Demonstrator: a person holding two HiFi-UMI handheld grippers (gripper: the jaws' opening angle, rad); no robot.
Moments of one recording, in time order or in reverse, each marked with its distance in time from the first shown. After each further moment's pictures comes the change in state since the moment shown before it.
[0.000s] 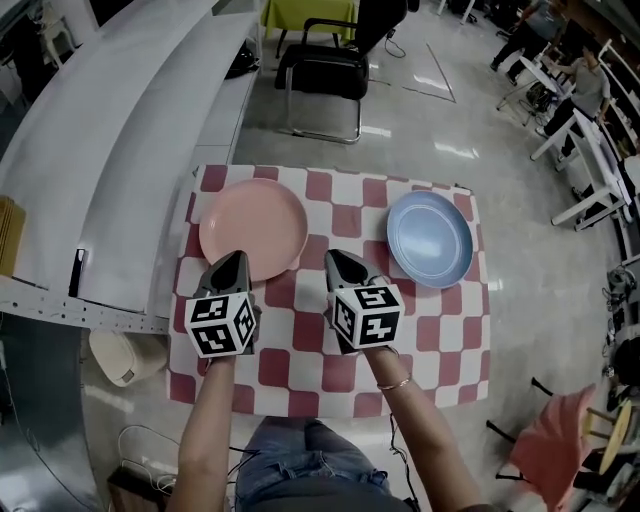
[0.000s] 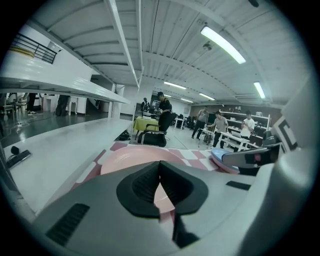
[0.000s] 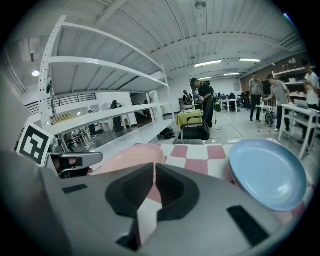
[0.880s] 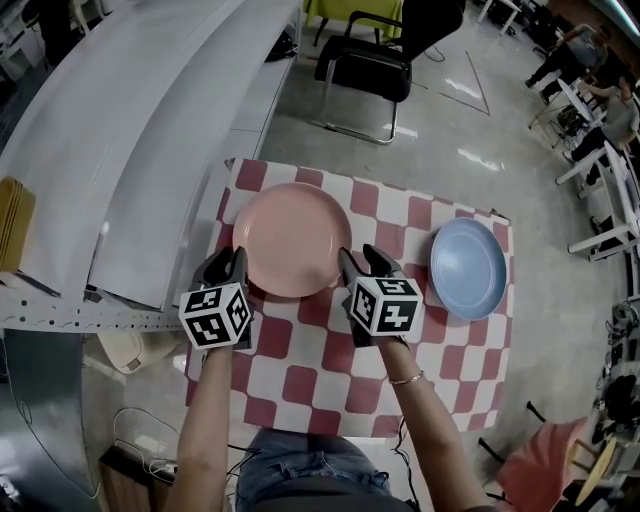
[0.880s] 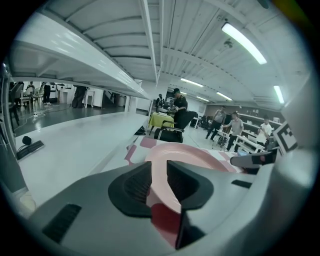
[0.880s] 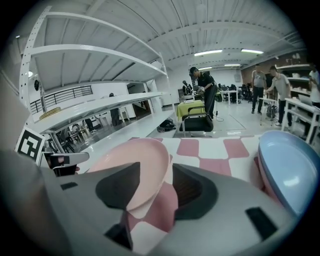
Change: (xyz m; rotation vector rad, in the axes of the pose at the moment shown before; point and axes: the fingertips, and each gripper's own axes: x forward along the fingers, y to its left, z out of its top) left arm 0.019 0.111 -0.005 -0.112 0.046 0.137; right arm 0.087 0.006 0.000 0.026 0.102 -0.004
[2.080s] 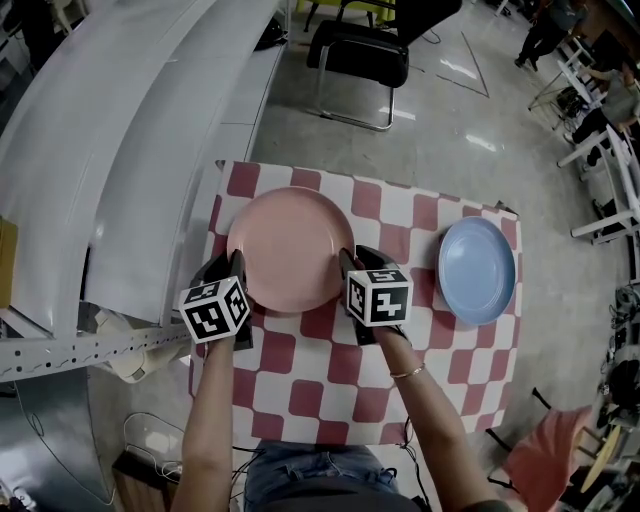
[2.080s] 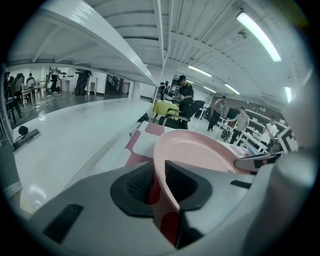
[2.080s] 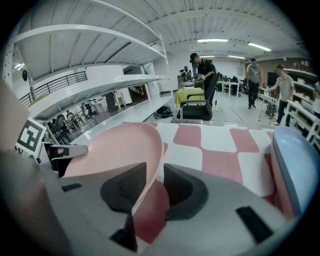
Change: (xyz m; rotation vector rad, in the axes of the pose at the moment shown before) left arm 0.053 0.023 -0.023 -0.054 0.153 0.034; right arm 0.050 -0.016 -0.022 -0.025 0.175 -0.040
